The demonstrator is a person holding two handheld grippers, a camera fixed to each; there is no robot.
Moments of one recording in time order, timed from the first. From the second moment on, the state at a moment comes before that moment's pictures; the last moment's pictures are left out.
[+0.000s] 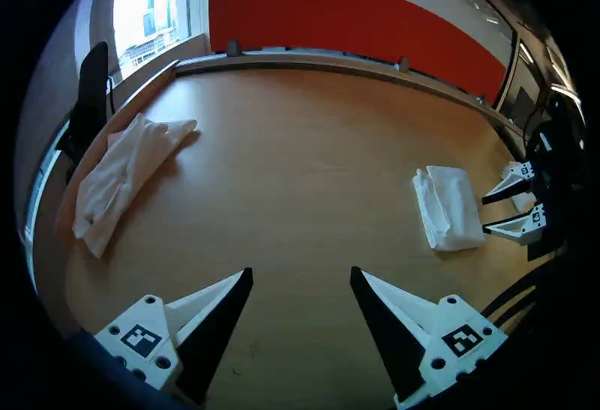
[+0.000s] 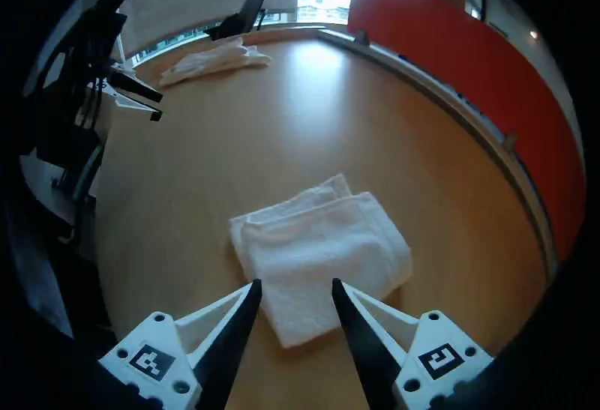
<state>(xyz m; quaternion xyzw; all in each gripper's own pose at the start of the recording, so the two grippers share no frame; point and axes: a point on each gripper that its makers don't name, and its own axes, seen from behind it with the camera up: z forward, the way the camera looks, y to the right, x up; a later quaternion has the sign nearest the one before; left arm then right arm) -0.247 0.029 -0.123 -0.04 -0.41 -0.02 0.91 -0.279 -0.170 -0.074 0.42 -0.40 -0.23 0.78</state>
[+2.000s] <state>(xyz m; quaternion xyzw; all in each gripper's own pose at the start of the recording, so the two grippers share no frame) -0.246 0.040 -0.122 -0.04 -0.41 -0.02 0.91 -0.329 -0.118 -0.103 0.35 -0.45 -0.22 0.79</state>
